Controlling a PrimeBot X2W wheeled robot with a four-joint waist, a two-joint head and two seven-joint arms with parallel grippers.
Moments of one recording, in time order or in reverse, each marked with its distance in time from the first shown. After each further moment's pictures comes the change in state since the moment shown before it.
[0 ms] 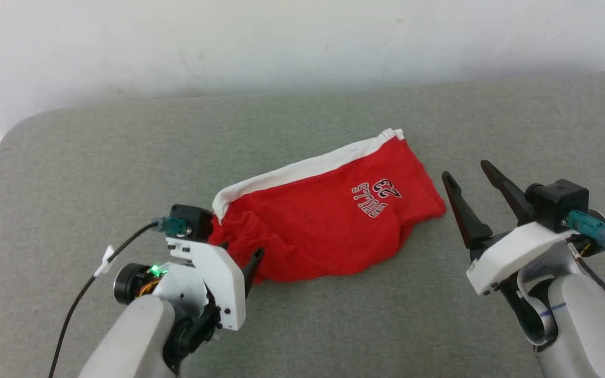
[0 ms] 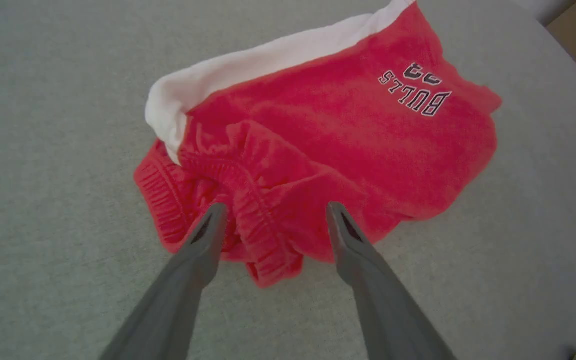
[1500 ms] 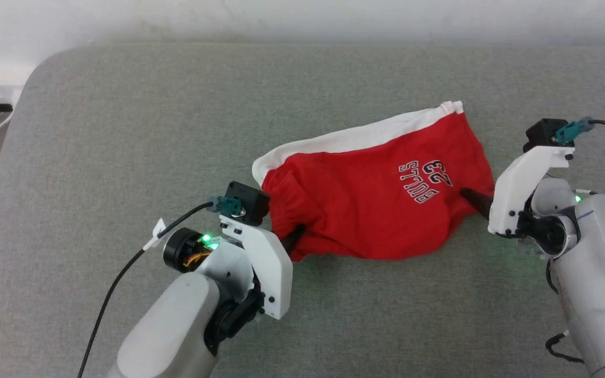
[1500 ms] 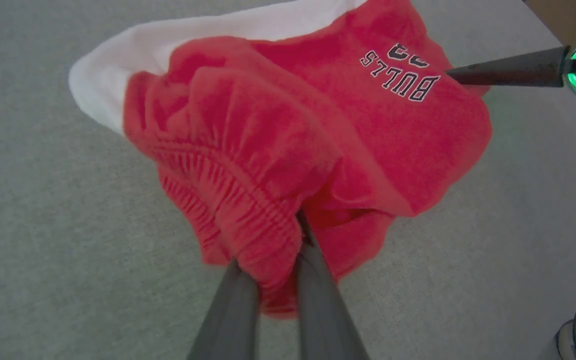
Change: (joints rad) left arm -0.124 -0.059 -0.122 0.033 0.010 -0.082 0.002; right arm -0.348 0.022 -0.138 0.484 0.141 0.000 0.652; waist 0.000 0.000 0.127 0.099
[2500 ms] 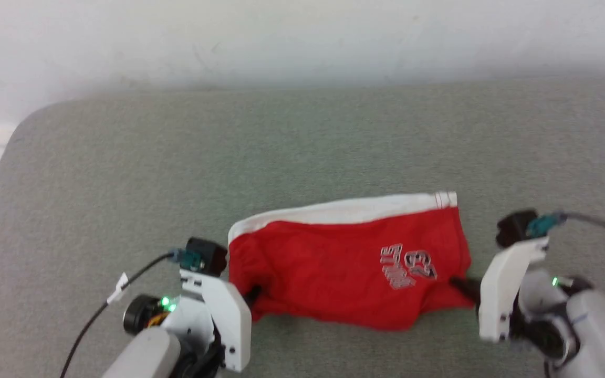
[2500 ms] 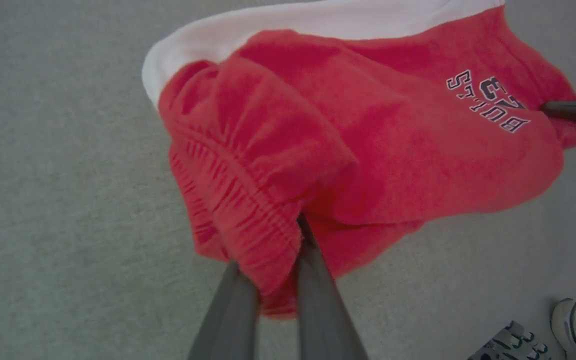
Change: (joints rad) left arm 0.169 0.105 0.036 -0.056 -0.059 0.058 0.038; right arm 0.328 -0.130 0.221 -0.363 0.196 0.000 0.042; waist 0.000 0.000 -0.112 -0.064
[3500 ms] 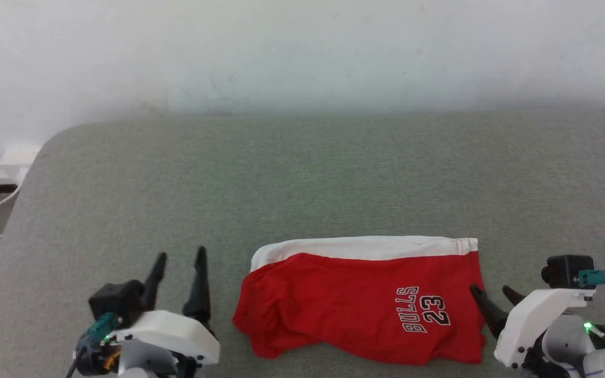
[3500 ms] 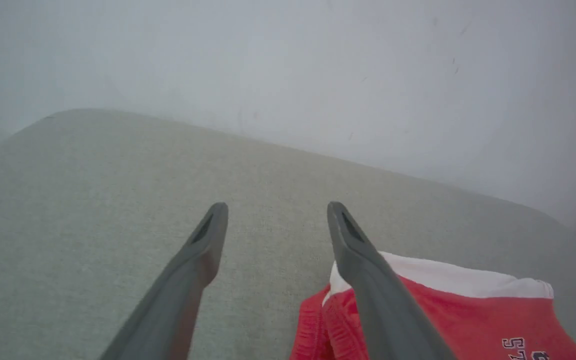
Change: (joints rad) left arm 0.229 -0.092 0.196 -0.088 0.039 0.188 -0.570; right arm 0.288 0.210 -0.328 -0.167 -0.261 0.000 -0.229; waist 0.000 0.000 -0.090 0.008
